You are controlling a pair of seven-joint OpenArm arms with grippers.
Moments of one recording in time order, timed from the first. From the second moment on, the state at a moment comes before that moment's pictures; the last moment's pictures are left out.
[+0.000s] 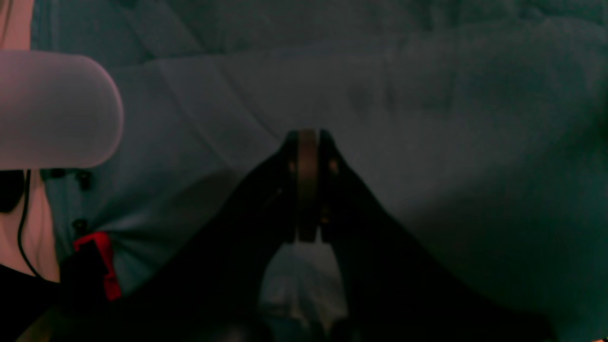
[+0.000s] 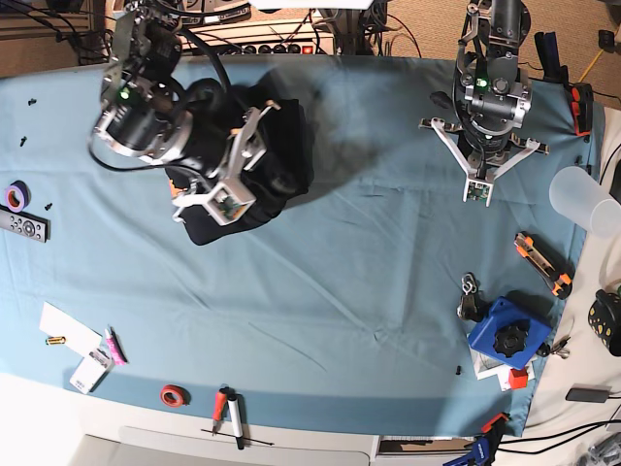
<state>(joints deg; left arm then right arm) 18.7 -9.0 3.1 118.0 6.7 -0.4 62.1 -8.7 10.5 4.1 127.9 33.9 37.1 -68.1</state>
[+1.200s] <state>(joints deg) 18.7 -9.0 3.1 118.0 2.8 -2.3 60.3 -11.5 10.7 -0.2 118.1 33.7 34.8 -69.8</state>
